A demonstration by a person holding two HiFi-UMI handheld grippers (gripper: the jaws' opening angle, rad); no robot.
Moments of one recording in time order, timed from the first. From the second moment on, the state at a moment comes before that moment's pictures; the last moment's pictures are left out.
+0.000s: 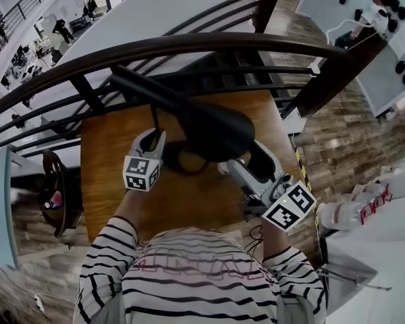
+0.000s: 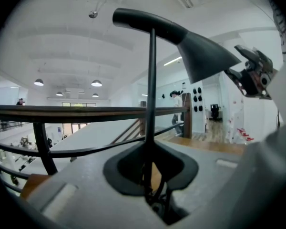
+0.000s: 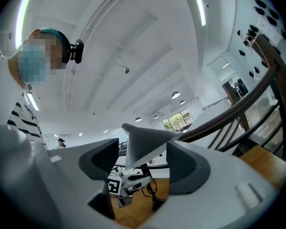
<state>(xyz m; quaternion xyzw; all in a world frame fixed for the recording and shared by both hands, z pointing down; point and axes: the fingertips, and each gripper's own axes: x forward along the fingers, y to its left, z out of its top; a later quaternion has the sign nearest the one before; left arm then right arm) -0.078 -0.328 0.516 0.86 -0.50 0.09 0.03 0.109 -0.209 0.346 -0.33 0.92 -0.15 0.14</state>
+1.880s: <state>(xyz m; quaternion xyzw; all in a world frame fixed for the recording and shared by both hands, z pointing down) -0.081 -0.326 0.516 0.85 -0.51 0.07 0.06 0.111 -0.214 0.230 -0.35 0.93 -0.06 0.12</state>
